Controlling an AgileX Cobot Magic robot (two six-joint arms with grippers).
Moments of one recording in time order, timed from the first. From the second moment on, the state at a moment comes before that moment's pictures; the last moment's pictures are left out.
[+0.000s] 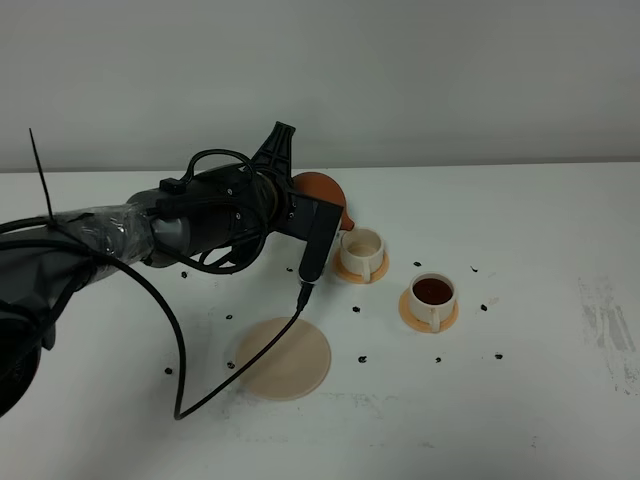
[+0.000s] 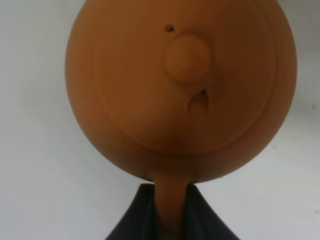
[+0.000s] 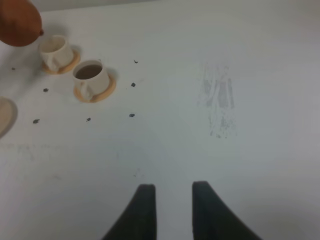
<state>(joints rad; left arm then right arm) -0.52 2.21 -1.60 1.01 0.27 0.64 -0.02 -0.01 -0.50 0.09 1.09 -0.06</state>
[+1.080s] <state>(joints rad) -0.56 2.22 -1.62 1.20 0.29 0.62 -0.02 -0.01 -0.50 0.09 1.09 -0.06</state>
